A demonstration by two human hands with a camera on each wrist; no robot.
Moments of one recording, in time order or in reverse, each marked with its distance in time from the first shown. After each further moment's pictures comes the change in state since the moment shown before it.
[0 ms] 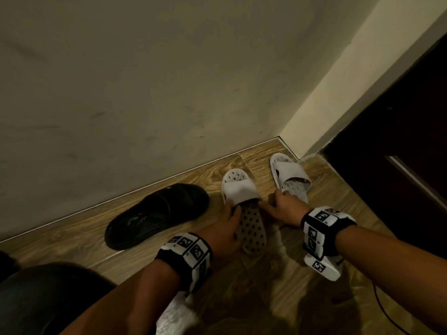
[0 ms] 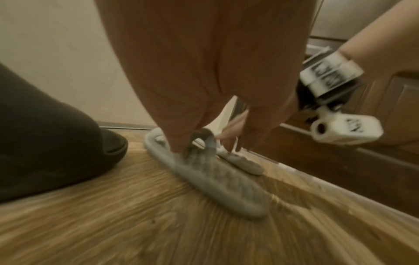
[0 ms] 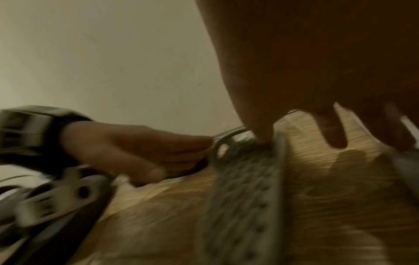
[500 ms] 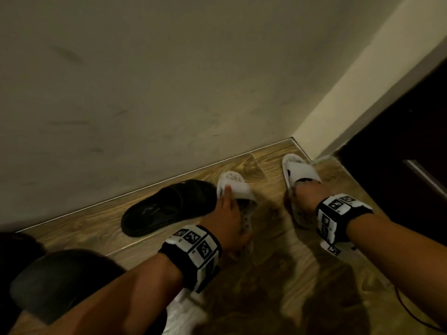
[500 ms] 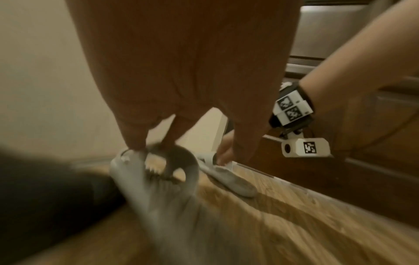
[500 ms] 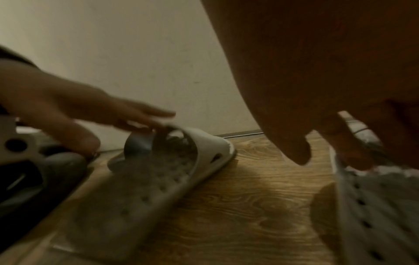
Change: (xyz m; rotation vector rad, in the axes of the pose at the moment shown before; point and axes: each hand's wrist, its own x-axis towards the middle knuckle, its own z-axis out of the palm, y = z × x) left_hand -0.030 0.006 -0.020 0.224 0.181 -0.175; right_hand 0.030 0.015 -0.031 -0.258 0.032 0.036
